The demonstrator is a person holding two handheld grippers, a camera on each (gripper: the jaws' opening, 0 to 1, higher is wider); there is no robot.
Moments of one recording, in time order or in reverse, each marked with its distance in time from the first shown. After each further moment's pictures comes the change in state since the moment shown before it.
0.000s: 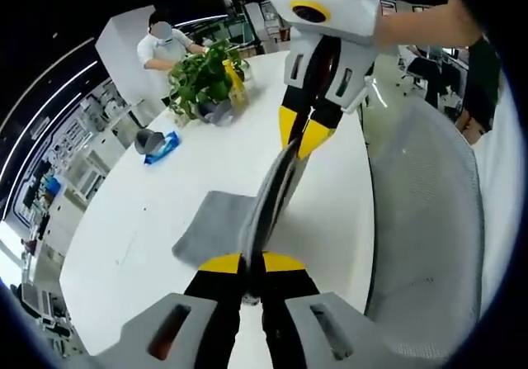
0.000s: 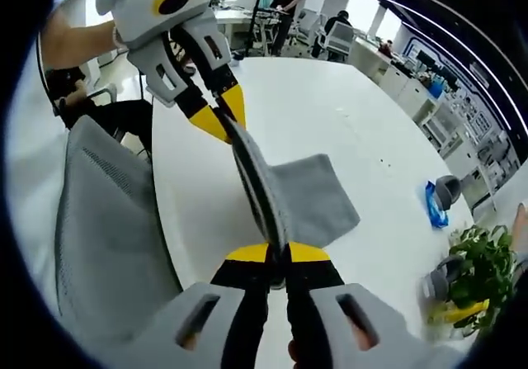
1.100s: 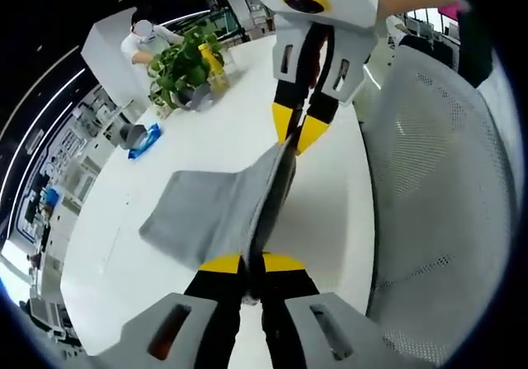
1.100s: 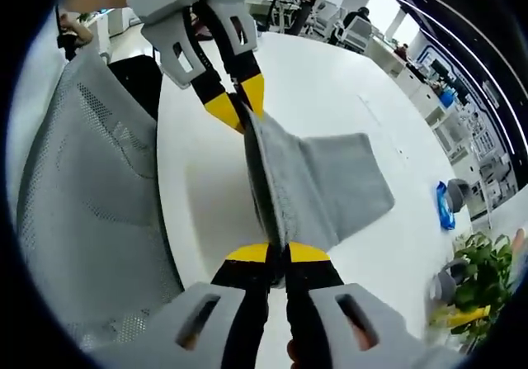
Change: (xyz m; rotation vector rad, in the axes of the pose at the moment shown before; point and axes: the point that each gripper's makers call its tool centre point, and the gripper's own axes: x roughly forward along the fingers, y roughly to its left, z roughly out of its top) left arm 0.032 -0.050 -0.041 0.080 0.043 -0.015; right arm 0.035 0.046 -0.047 -0.106 0.061 0.007
